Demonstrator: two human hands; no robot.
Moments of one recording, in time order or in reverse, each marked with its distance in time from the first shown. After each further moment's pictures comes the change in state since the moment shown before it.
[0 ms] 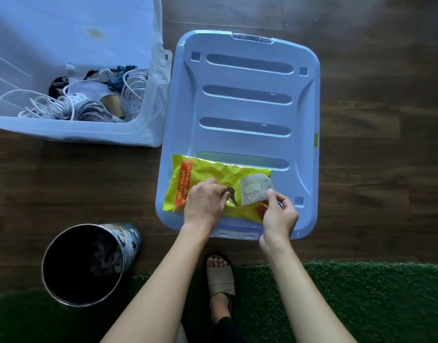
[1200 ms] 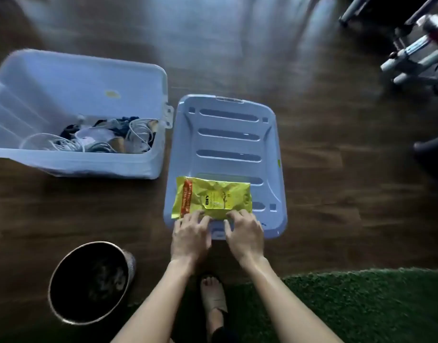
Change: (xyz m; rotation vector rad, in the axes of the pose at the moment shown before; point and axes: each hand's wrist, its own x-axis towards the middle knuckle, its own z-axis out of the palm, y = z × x) left_hand -0.108 -0.018 -0.045 0.245 0.033 0.170; right_hand -0.114 -0.003 -0.041 -1.168 -0.217 -0.984
